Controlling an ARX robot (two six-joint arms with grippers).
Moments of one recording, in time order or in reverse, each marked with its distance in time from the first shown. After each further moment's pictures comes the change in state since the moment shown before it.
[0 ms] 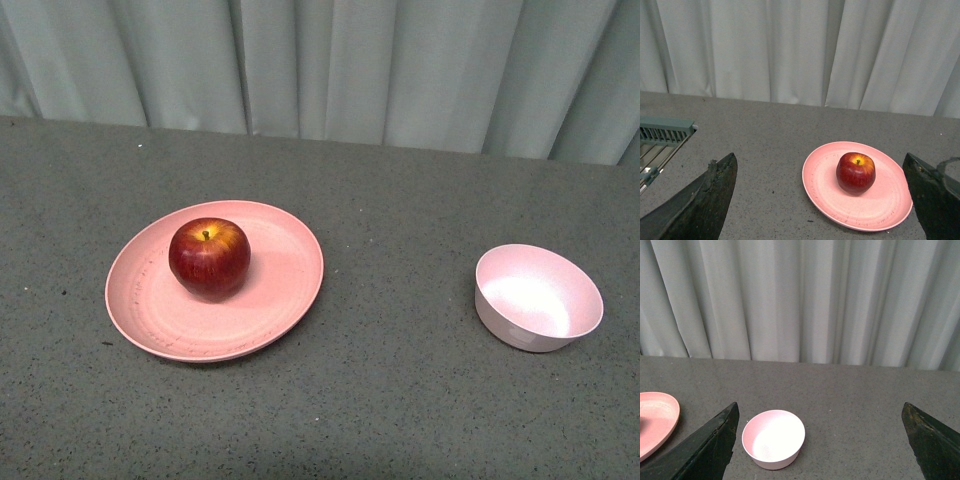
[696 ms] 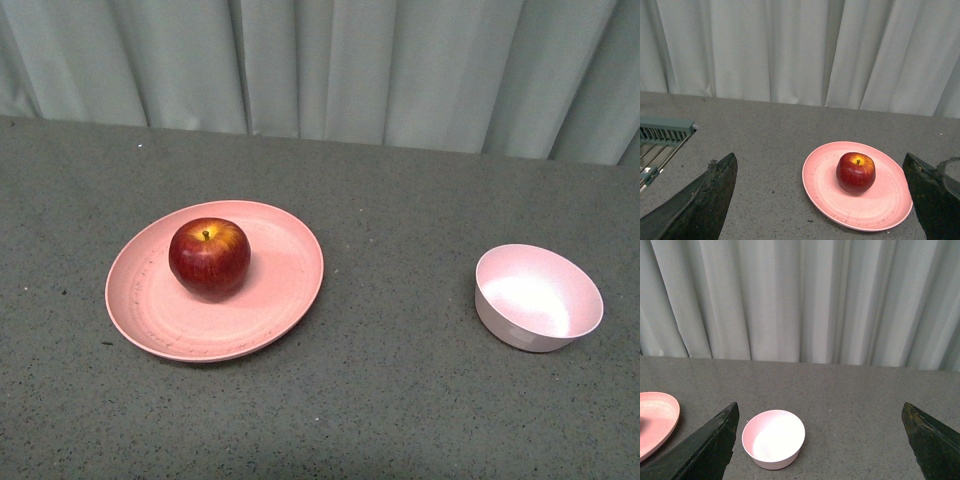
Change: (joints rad) left arm 0.000 0.000 0.000 0.000 0.000 0.000; right arm 0.000 0.000 0.000 0.000 0.000 0.000
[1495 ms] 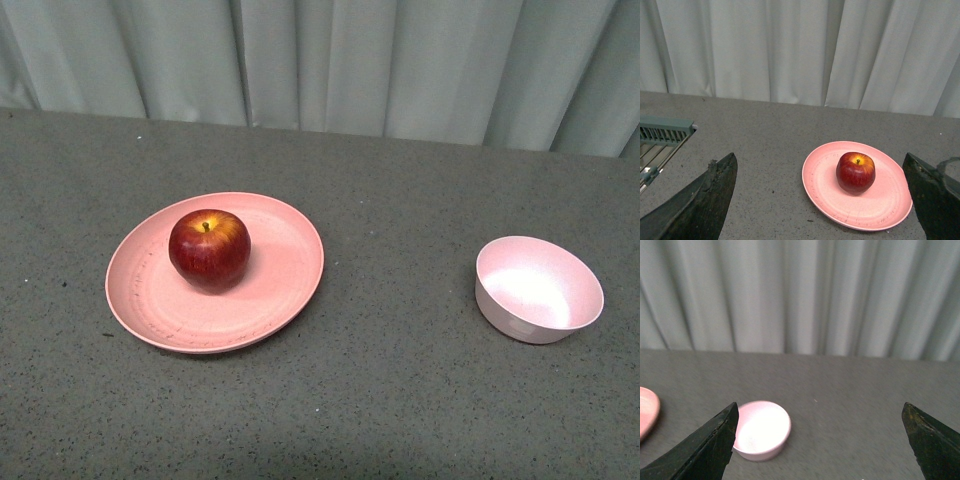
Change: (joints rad) left arm 0.000 0.000 0.000 0.000 0.000 0.000; right arm 0.029 0.027 0.010 -0.035 0.113 -0.027
